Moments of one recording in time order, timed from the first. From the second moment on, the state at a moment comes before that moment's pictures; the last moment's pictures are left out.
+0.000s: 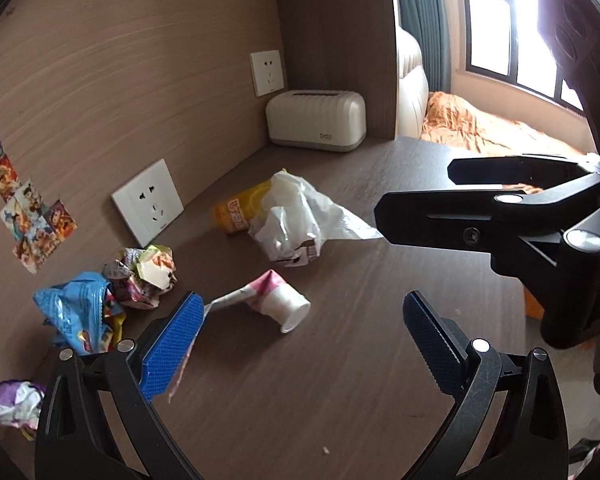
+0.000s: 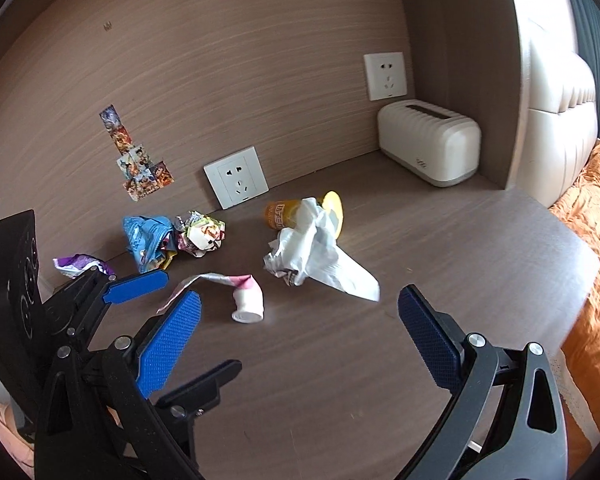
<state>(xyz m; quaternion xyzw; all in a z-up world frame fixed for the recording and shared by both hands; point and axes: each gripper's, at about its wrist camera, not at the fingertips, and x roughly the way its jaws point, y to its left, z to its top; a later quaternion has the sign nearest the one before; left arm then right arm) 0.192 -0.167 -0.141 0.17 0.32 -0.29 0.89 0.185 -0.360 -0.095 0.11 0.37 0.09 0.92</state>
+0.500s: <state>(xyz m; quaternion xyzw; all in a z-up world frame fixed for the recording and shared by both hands) 0.265 -0.122 -0.177 0.18 0.36 -0.29 0.87 0.264 -0.343 -0.143 0.10 0.40 0.06 0.91</state>
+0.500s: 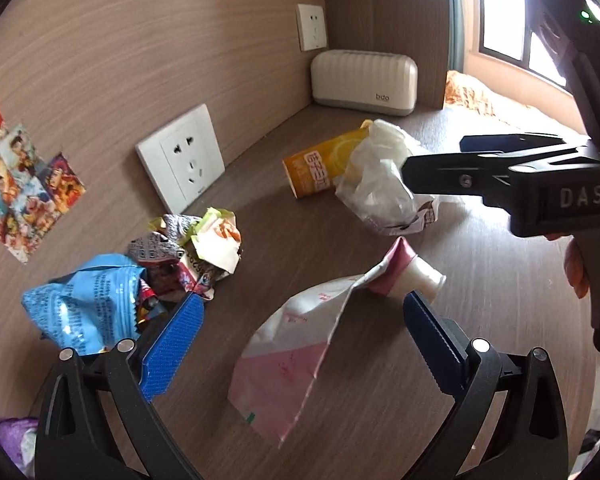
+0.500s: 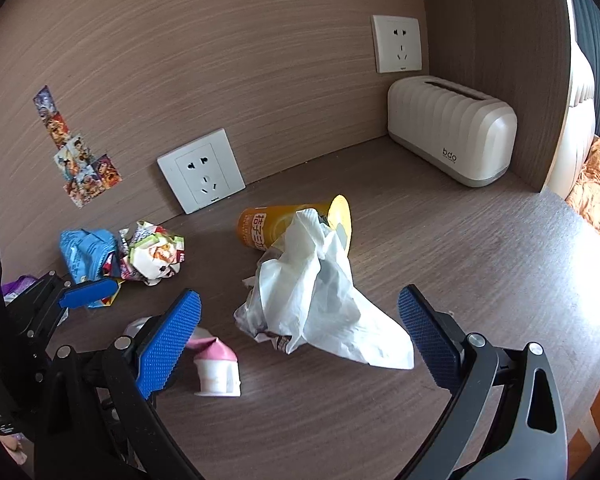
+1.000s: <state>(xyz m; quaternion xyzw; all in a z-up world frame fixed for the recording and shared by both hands) 0.275 -0.150 -0.194 0.22 0.38 -0.32 0.84 0.290 -0.339 -0.172 0.11 0.43 0.02 0.90</state>
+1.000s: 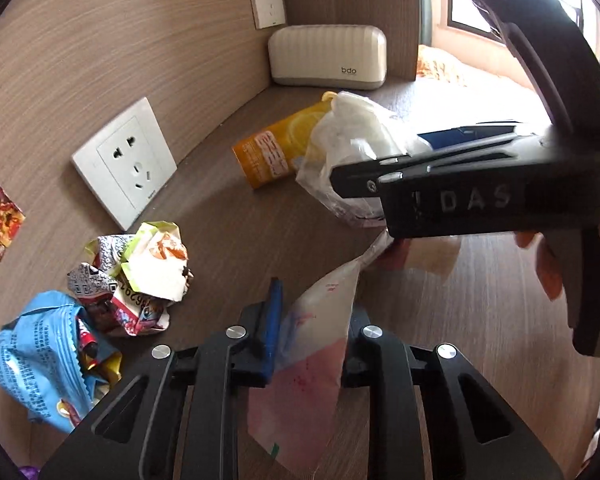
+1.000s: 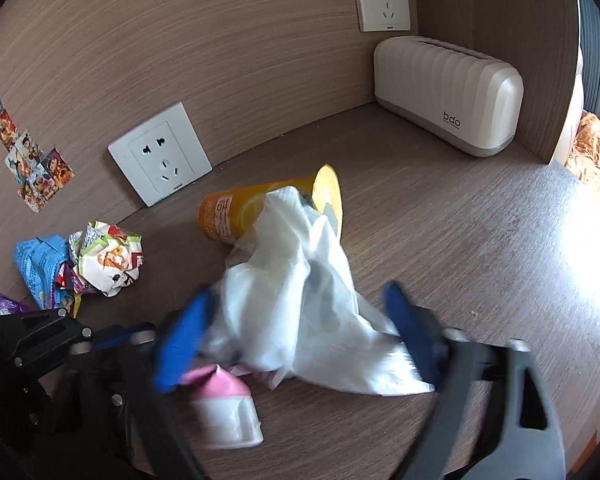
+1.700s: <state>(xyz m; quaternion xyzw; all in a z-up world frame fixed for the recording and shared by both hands) 0.212 -0.150 -0.133 0.14 0.36 -0.33 0.86 0.179 -0.401 -0.074 0.12 0.33 -0.02 0.94</state>
